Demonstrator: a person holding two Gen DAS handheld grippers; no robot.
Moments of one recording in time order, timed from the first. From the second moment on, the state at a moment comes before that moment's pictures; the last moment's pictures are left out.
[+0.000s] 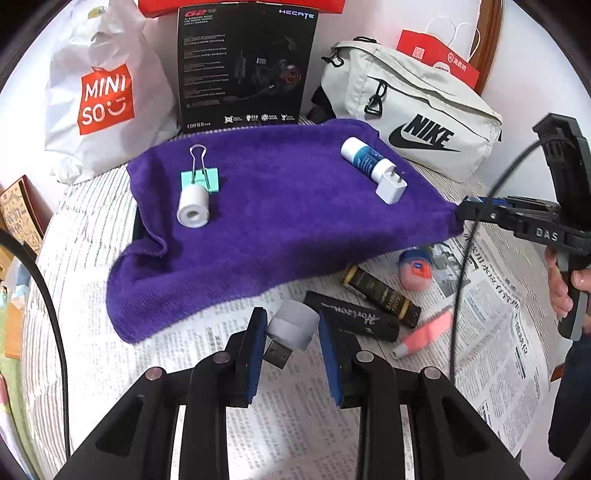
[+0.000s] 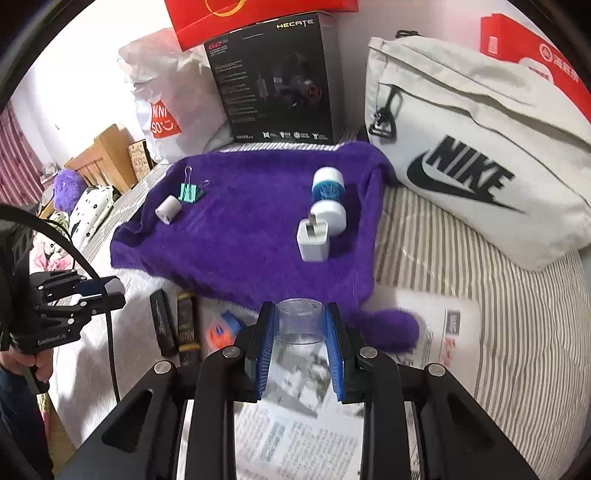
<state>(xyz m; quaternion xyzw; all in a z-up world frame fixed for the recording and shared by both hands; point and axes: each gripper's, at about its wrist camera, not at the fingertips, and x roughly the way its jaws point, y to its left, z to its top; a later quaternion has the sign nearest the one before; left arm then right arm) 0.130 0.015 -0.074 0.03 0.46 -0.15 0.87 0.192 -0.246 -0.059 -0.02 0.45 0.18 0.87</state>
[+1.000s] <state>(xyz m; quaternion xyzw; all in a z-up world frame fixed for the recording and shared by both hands) 0.221 0.046 -0.077 0.01 0.46 -0.13 0.88 0.262 -0.217 -0.106 -0.03 0.51 0.18 0.84</state>
